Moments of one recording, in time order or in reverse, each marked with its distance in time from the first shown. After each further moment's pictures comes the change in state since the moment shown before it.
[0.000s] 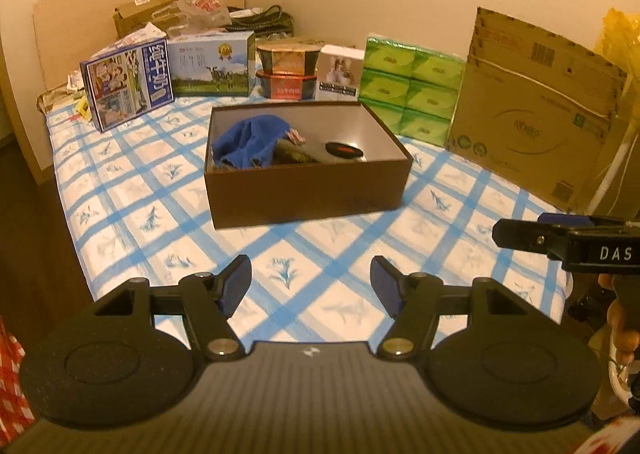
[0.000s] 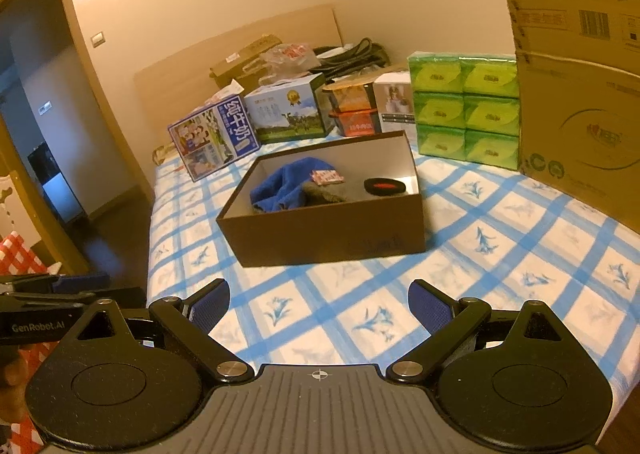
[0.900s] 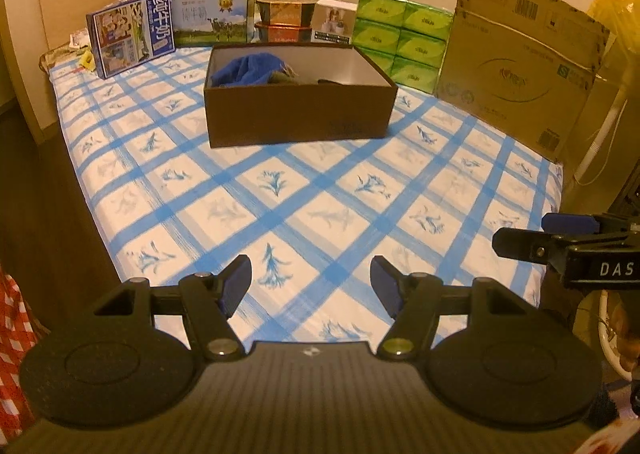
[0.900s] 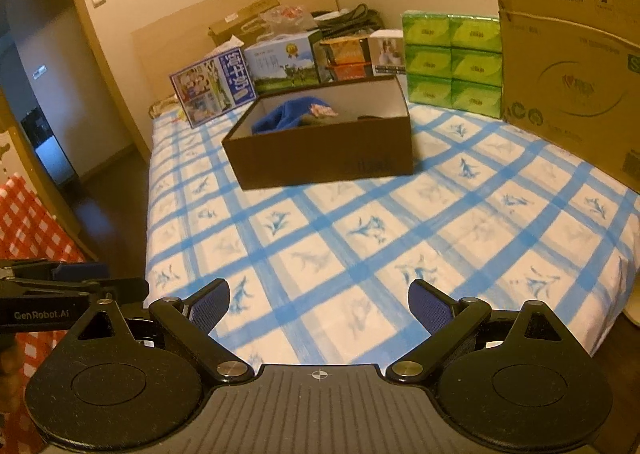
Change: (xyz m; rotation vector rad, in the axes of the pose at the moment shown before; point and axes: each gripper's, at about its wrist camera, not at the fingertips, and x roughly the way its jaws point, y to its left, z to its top) left arm -0.032 -0.014 -0.085 -0.023 0.094 -0.011; right arm -0.045 0.020 -0.088 -0.023 0.103 -0.046
